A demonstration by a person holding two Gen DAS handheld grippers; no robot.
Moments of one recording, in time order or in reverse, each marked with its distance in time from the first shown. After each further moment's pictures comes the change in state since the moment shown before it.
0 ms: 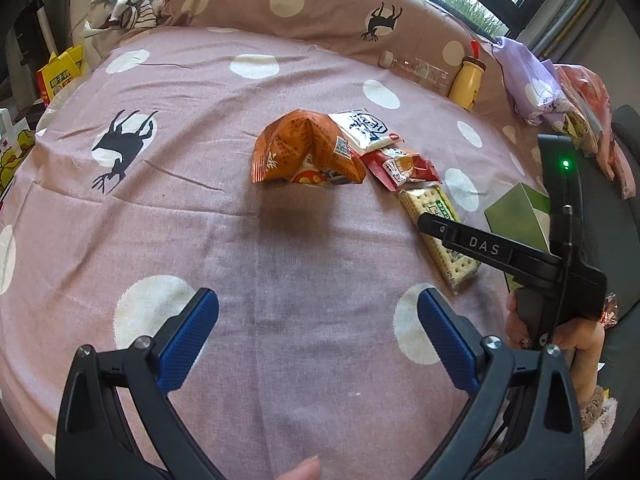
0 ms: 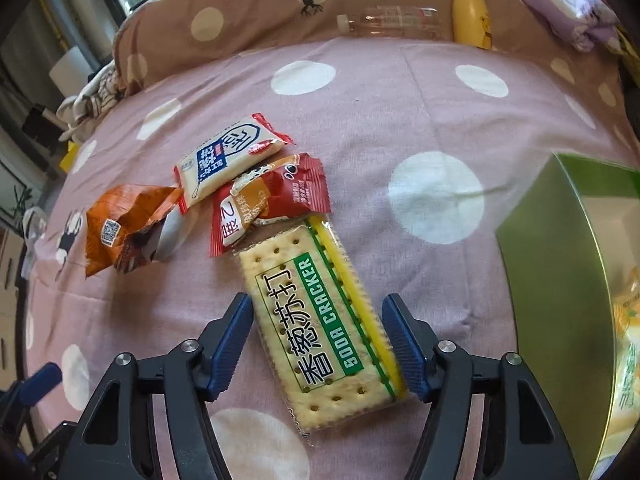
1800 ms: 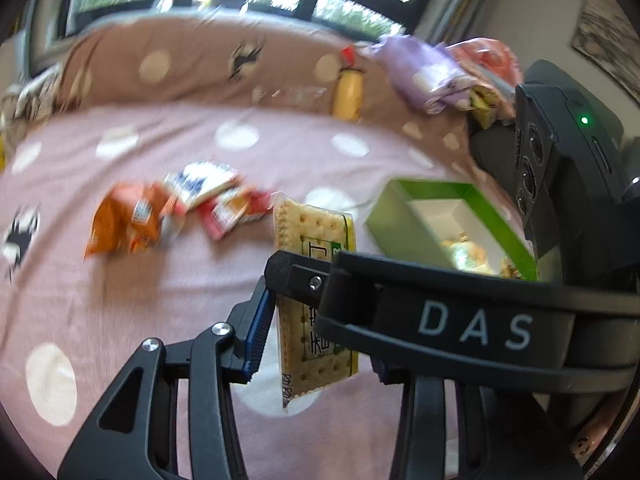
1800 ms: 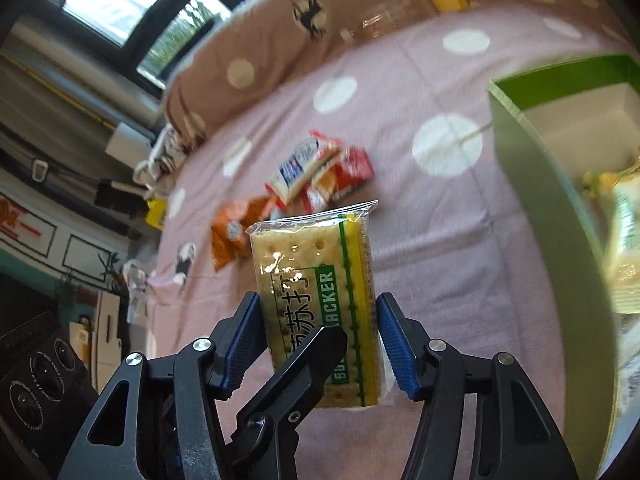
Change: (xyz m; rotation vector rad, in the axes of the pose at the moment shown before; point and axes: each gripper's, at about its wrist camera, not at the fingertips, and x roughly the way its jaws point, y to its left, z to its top) left arm 0.000 -0.119 -0.008 0.269 -0.175 -0.205; right arm -0.068 -0.018 -0.035 0.237 -0.060 0.362
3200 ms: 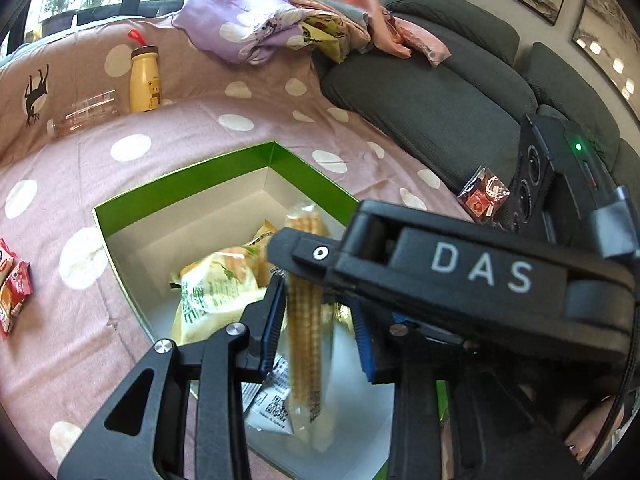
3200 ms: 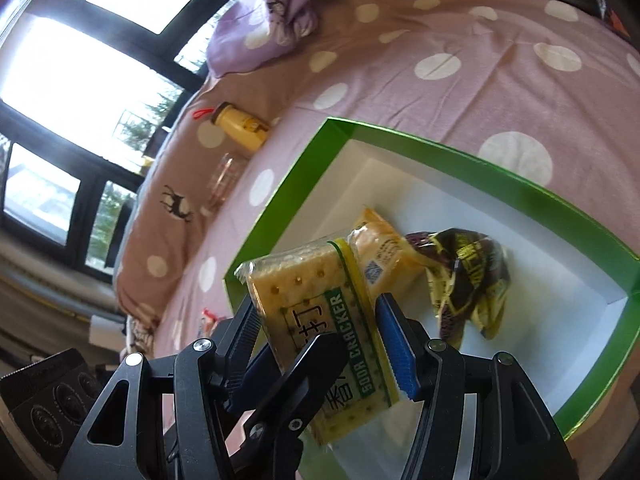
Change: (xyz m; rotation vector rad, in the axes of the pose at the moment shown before) left arm 0.077 -0.159 0.016 0.281 0.160 -0.368; right arm -0.138 -0.157 -0.008 0.496 -0.383 -0.130
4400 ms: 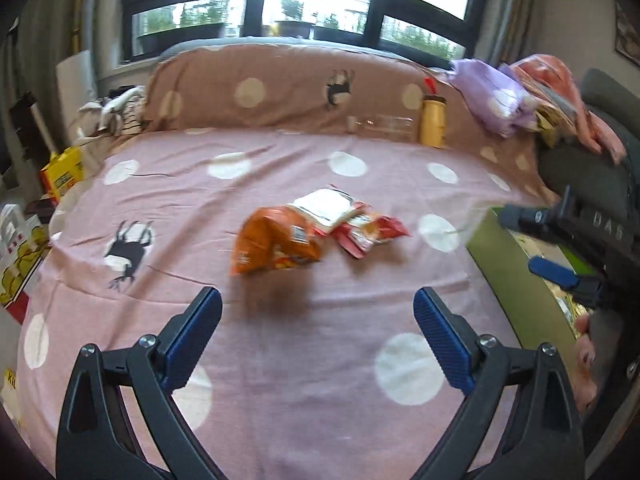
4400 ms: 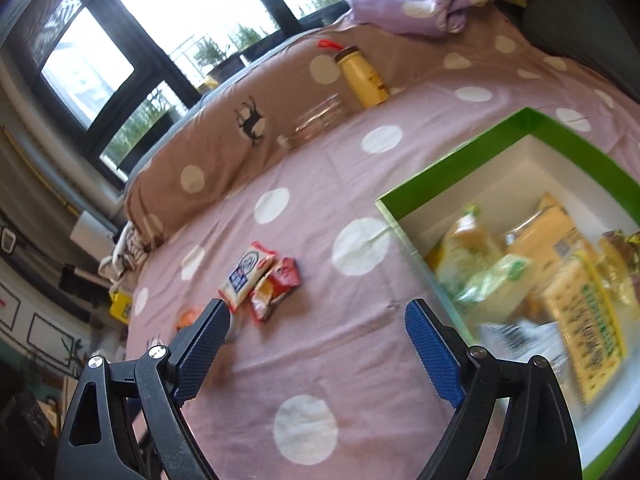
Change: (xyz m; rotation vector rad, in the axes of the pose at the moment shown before) left arm -0.185 0.157 -0.102 -0.335 -0.201 0.656; right arm 0.062 0.136 -0.089 -0.412 0.027 0.000
